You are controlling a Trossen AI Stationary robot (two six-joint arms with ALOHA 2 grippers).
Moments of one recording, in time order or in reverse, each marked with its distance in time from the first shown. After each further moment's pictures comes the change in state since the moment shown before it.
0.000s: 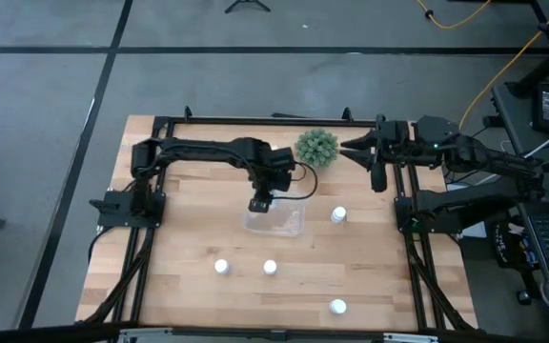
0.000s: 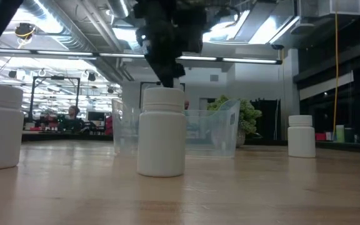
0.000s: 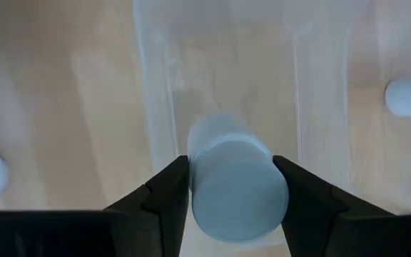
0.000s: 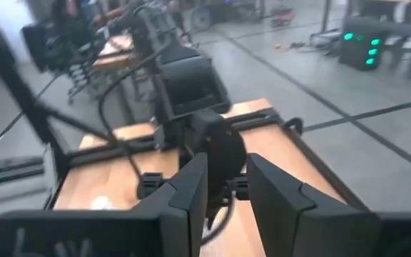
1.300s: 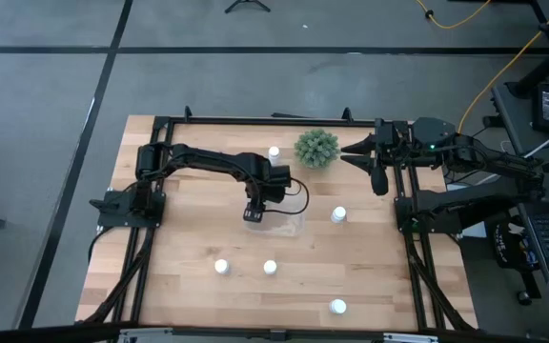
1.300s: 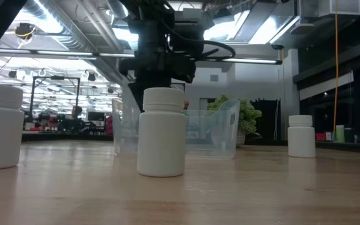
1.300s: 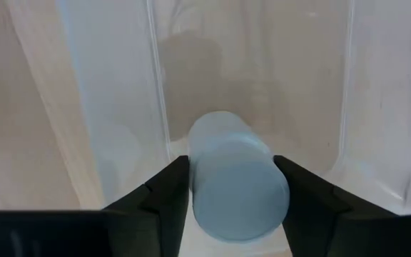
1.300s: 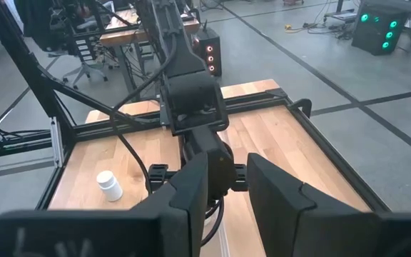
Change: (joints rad) left arm -0.038 0.047 -0.150 0.067 -0.118 -0.016; right arm 0.000 -0.002 0.000 -0.064 -0.026 -0.011
